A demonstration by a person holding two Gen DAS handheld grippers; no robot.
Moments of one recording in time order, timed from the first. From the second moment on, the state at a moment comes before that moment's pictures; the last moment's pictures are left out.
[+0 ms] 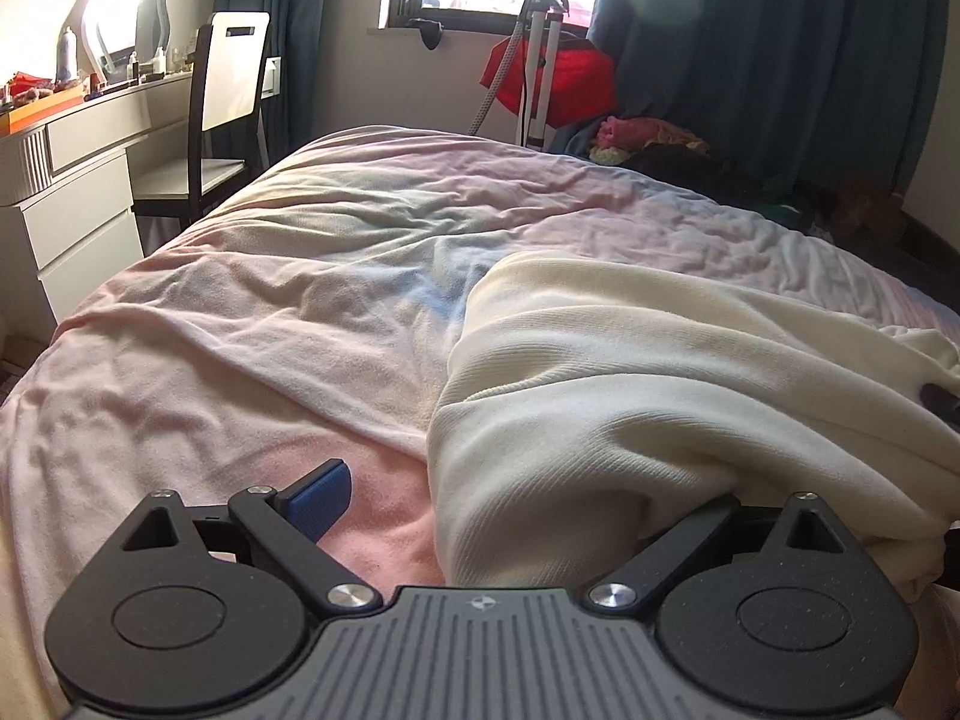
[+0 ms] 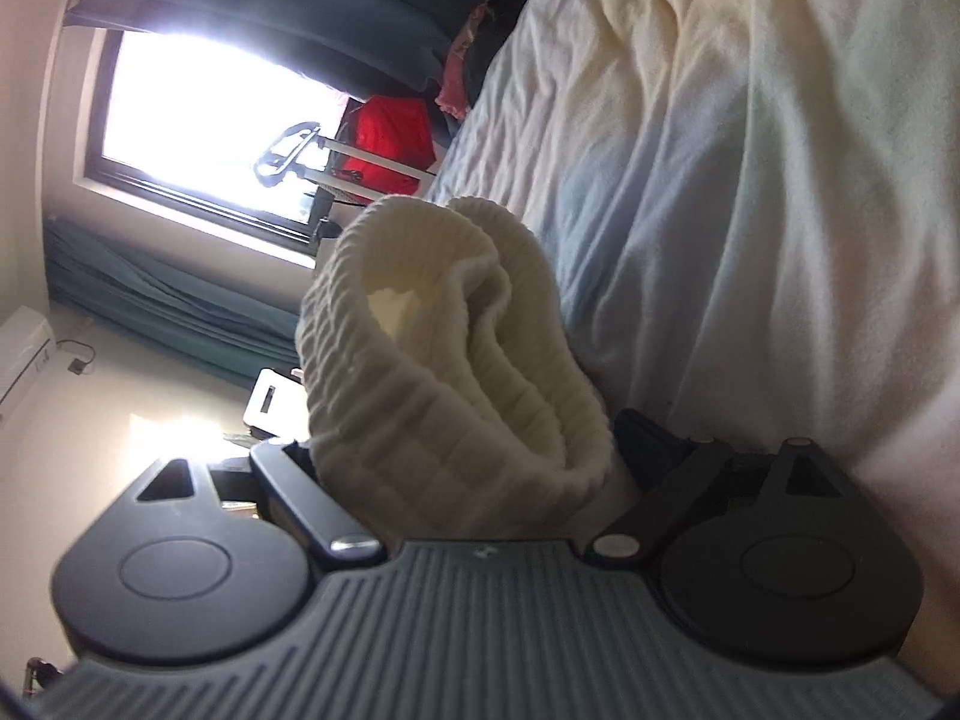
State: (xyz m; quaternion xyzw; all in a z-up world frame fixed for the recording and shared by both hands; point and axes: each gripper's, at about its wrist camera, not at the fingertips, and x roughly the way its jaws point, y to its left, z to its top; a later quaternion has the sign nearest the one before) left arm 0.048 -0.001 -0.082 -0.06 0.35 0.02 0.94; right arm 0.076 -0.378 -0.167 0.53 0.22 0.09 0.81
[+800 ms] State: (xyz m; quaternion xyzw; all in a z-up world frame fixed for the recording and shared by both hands) left arm 0.055 0.014 -0.086 -0.09 0.36 0.04 0.93; right arm 0.083 -0.356 -0.156 0.45 0.28 0.09 0.84
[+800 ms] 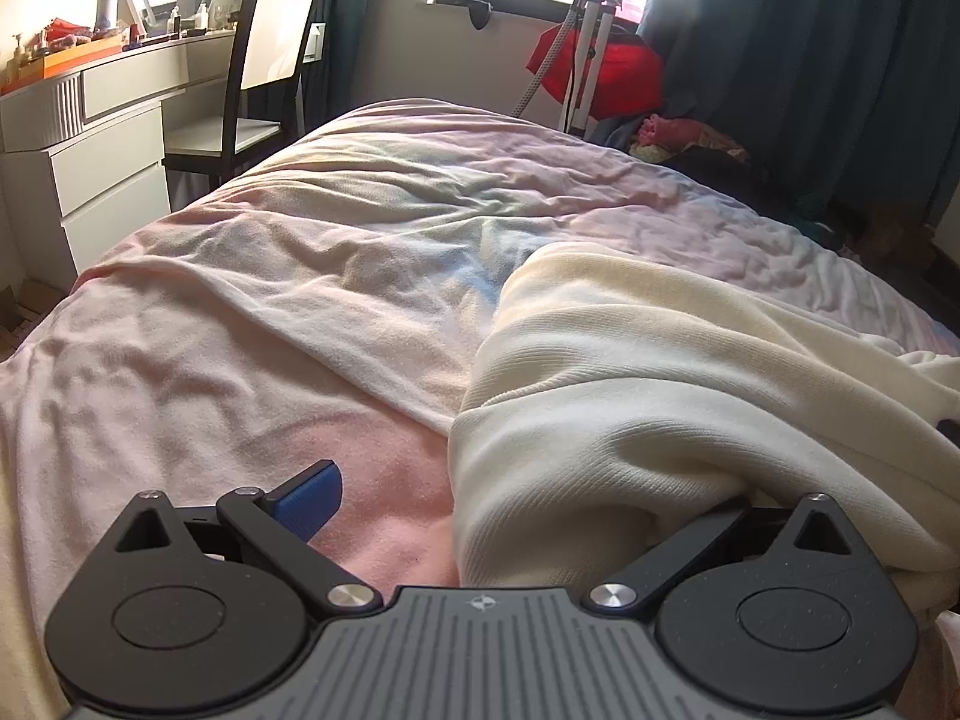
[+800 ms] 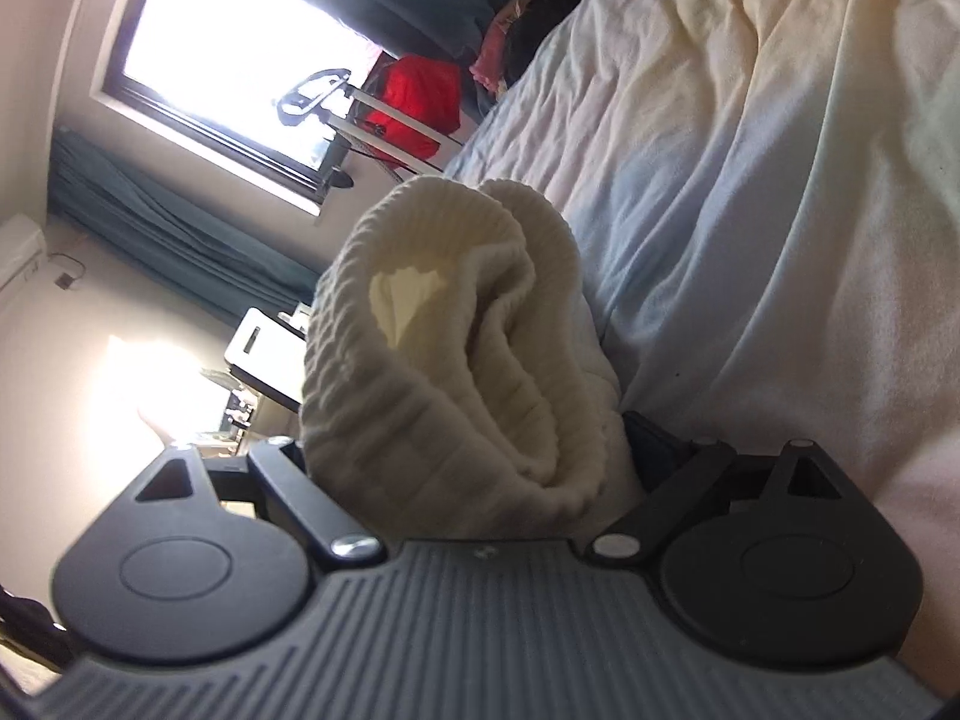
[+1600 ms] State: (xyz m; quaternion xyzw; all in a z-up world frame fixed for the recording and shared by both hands) left arm 0.053 0.073 -0.078 -0.37 0.36 -0.08 0.85; right arm 0.071 -0.348 -0.120 0.40 0.23 0.08 0.88
